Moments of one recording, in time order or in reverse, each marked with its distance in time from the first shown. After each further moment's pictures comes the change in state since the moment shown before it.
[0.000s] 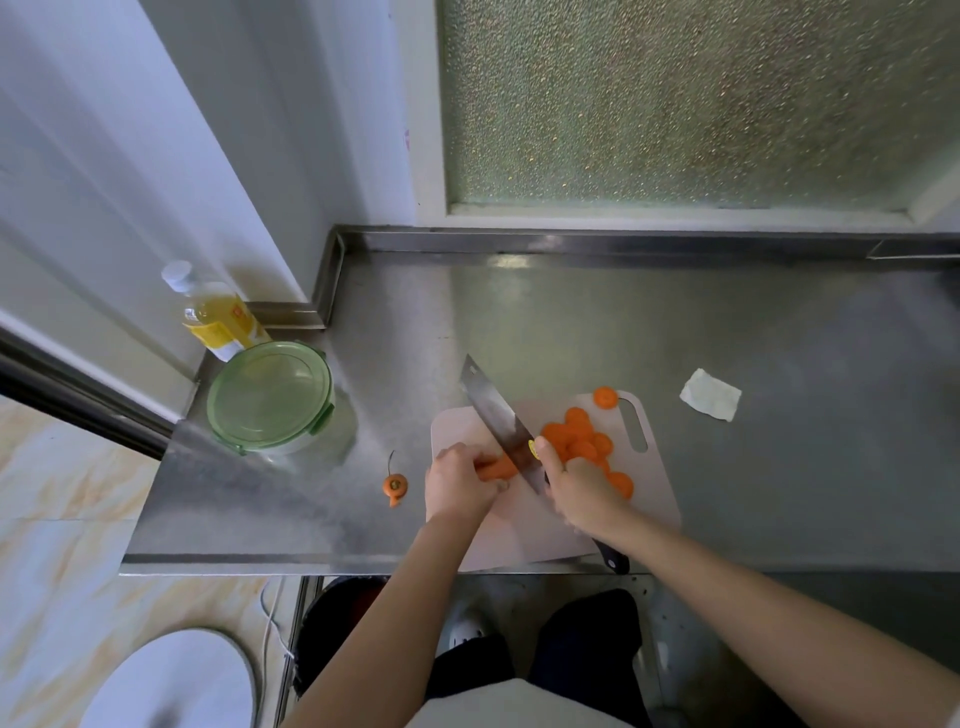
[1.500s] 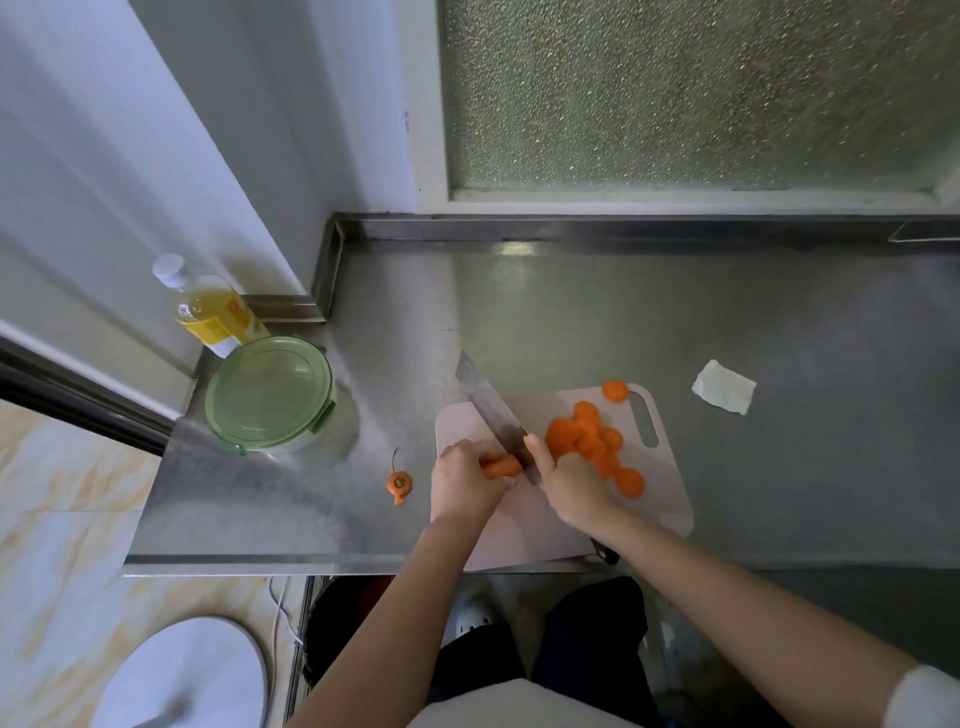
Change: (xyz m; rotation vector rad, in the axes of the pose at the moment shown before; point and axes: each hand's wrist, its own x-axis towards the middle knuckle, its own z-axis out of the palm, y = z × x) left_hand 0.001 0.000 -0.001 -0.073 0.002 0.020; right_hand 0.022 -0.001 0.022 -0.077 0.050 -0.015
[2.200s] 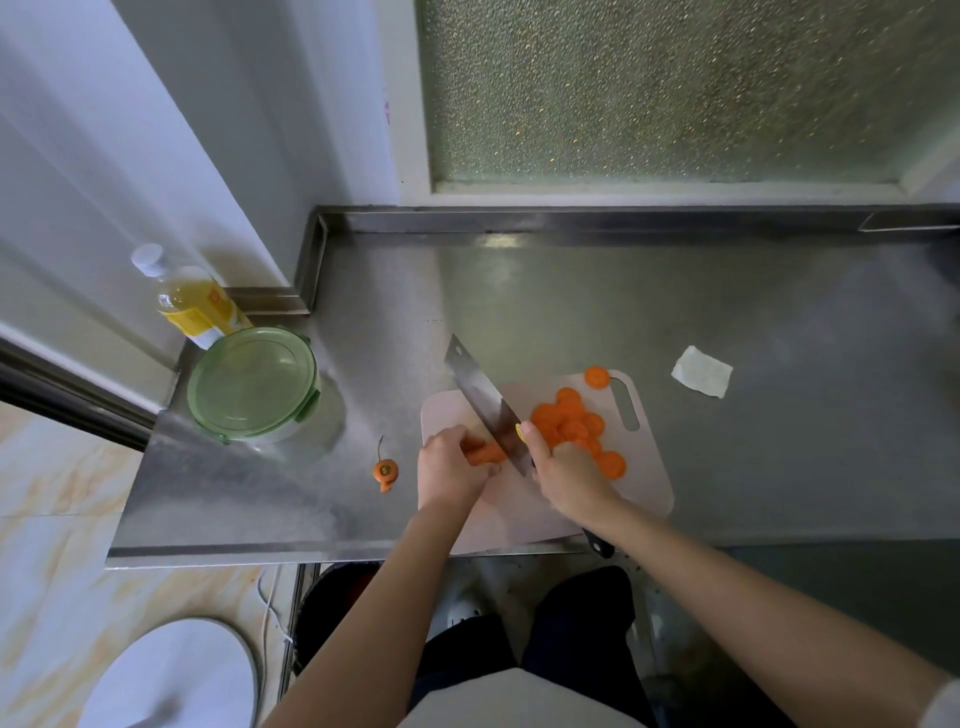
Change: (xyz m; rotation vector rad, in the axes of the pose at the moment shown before) left_hand 0.002 -0.008 0.009 -0.002 0.024 -0.089; right_hand -0.023 0.004 -0.012 0.278 -0.005 0.032
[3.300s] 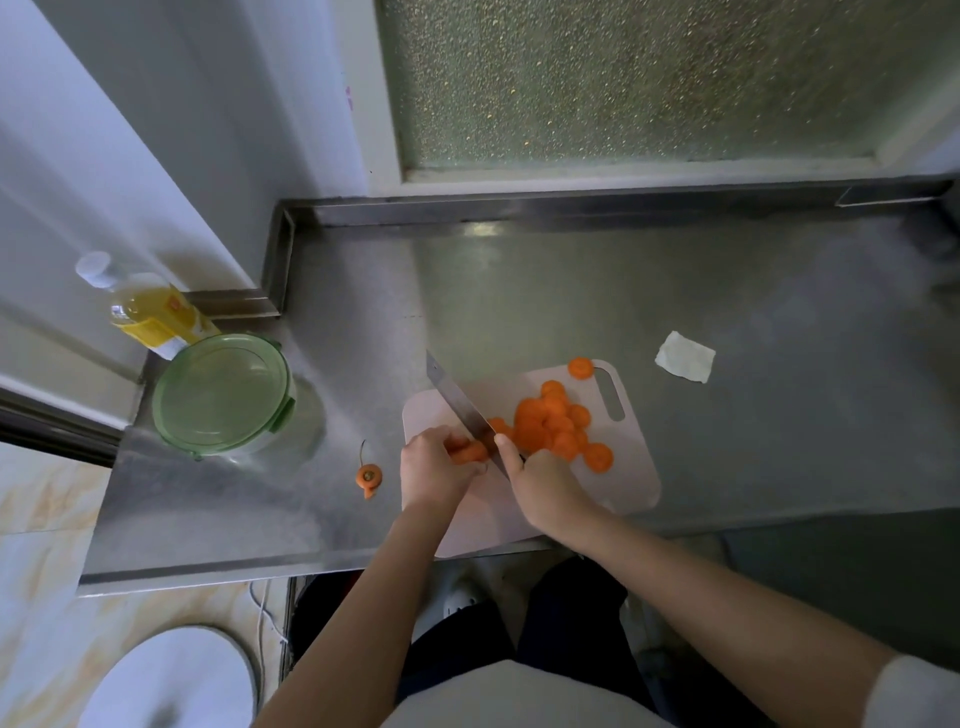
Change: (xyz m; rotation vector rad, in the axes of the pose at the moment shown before) left_hand -0.003 0.011 -0.008 -0.056 -0.029 -0.047; right_hand -0.011 -0.004 0.009 -0.203 -0.031 -0.005
